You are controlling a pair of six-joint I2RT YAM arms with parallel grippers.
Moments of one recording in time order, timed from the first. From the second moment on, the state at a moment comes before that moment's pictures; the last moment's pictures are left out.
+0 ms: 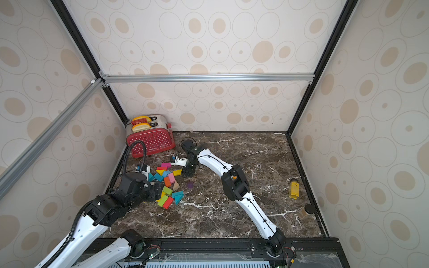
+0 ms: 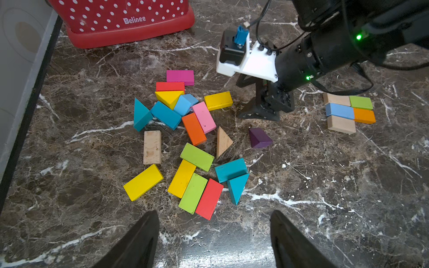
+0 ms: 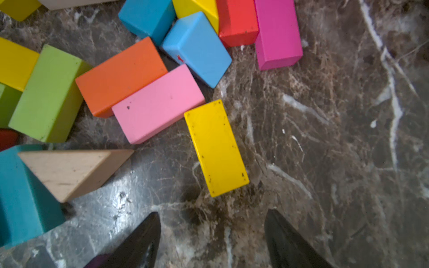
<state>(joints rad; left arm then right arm) -0.56 0.74 0.88 -0.96 -0.28 -0.46 0.86 2.62 2.45 -0.96 -0.32 -0.69</state>
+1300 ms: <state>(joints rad) -0.56 0.75 0.87 -0.95 -0.26 -0.45 0.90 2.76 2.62 -0.96 -0.38 -0.74</state>
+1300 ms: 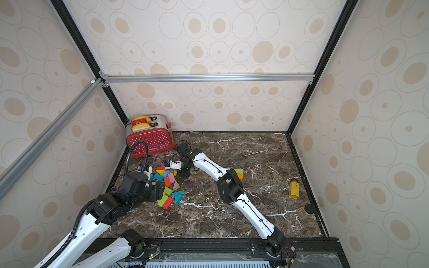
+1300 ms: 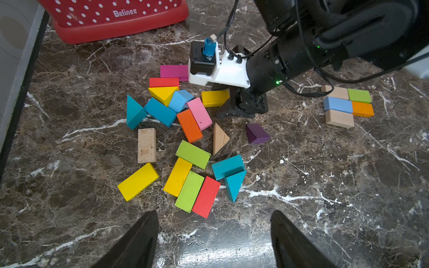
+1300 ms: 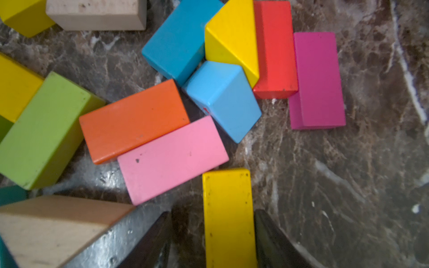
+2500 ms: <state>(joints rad) -0.56 0.71 0.87 -0.94 -0.24 -0.45 0.84 2.17 1.90 -0.75 -0.25 -0.64</state>
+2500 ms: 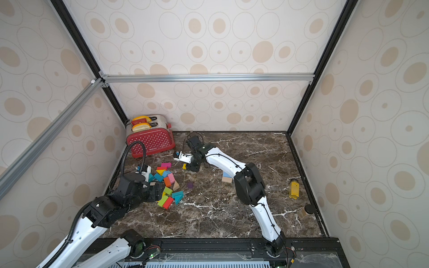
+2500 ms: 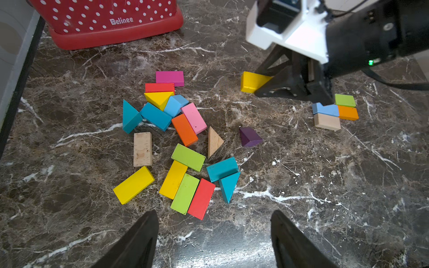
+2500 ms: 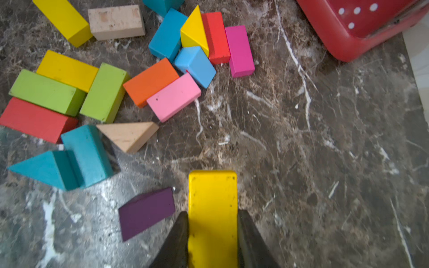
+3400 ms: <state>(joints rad) -0.56 0.69 0.86 -0.93 -0.18 -0.44 0.60 1.51 0.97 -0.60 0.04 -0.59</state>
